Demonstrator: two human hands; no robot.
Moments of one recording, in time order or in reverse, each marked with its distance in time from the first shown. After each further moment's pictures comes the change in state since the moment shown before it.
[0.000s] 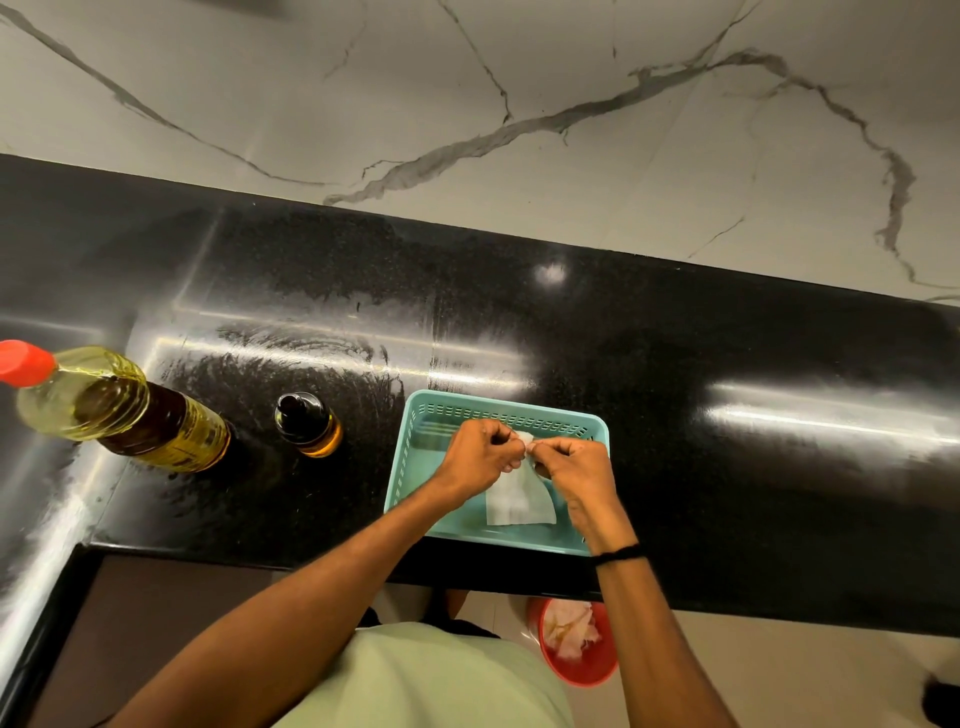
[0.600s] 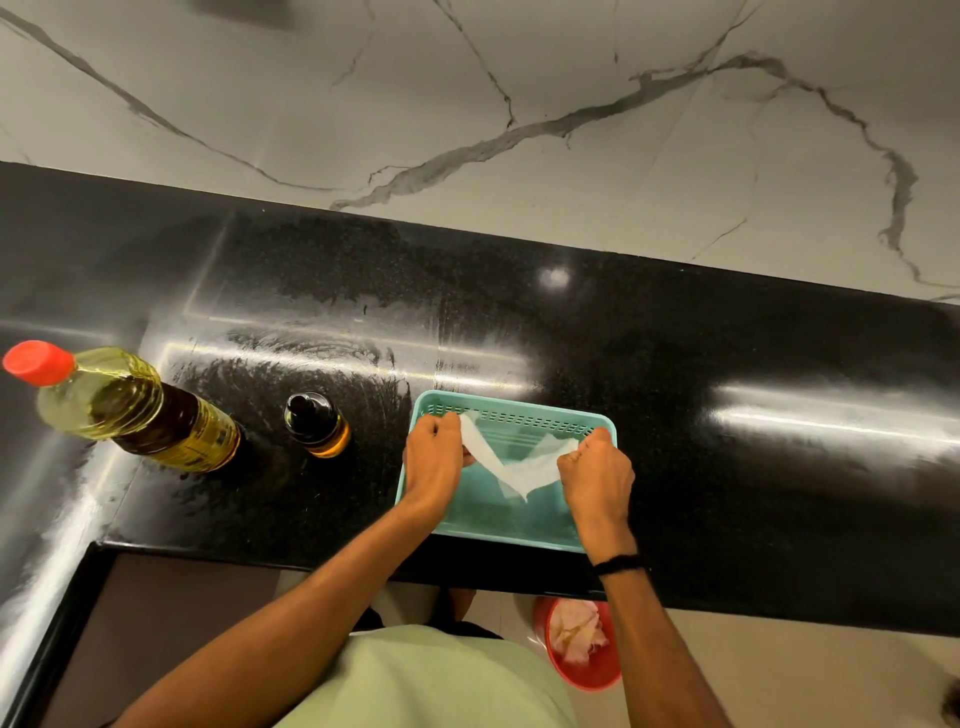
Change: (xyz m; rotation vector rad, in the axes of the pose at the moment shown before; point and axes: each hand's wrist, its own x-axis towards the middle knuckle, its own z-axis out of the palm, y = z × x) left_hand -0.025 -0.001 -0.026 -0.350 0.463 -0.248; right_hand -0.005 0.000 -0.004 -0.712 0.284 -0.130
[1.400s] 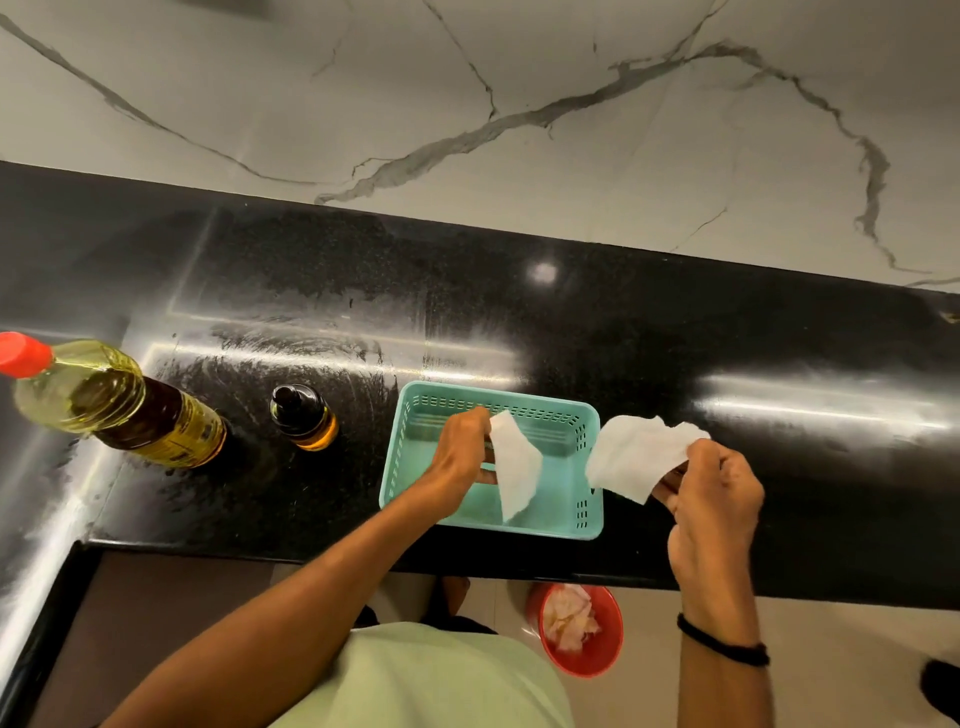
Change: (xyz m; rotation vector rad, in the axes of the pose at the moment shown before) left_hand -0.024 0.019 0.026 0.022 -0.344 -0.120; right_hand -0.041 0.038 -0.095 1.056 0.276 0.326
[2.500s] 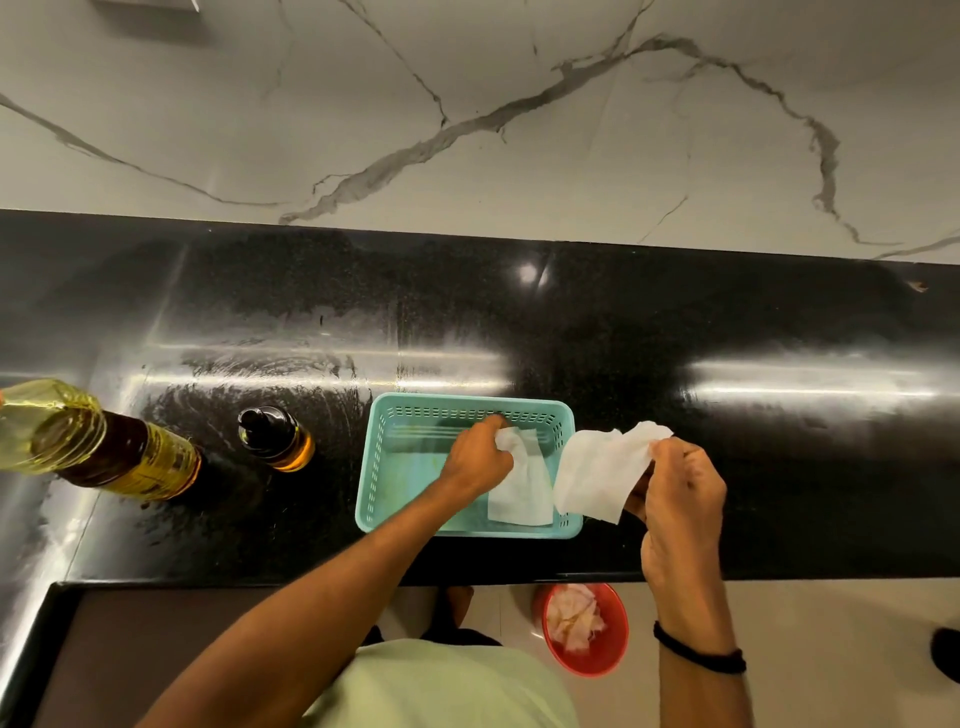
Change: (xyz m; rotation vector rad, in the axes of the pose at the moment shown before) left_hand 0.040 -0.024 0.035 0.852 -0.072 0.236; right_hand -0.007 0.004 -0.009 -0.025 -0.068 0.053
